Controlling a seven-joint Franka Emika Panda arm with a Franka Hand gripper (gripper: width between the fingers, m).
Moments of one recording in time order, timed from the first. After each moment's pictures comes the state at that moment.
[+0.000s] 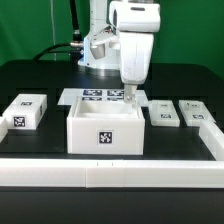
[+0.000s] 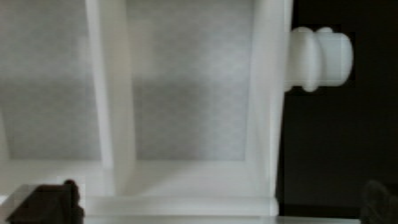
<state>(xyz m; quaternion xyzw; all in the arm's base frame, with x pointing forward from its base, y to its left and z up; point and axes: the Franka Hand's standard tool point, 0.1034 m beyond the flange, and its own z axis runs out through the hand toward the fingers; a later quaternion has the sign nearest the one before) 0.460 0.012 0.059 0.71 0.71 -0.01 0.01</state>
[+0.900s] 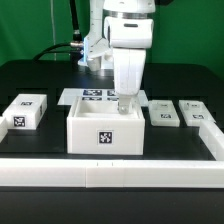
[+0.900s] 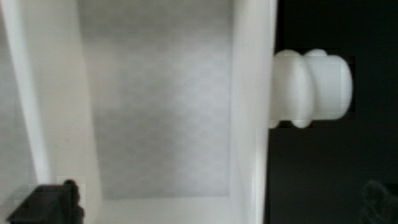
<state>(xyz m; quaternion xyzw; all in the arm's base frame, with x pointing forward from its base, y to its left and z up) 0.456 0.008 0.041 0.71 0.70 -0.02 0.00</state>
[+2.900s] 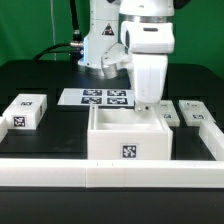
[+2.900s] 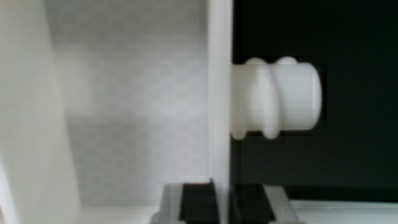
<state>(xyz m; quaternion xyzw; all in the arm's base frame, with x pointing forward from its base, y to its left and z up) 0.496 0.050 0.039 0.72 0.69 0.00 0.01</state>
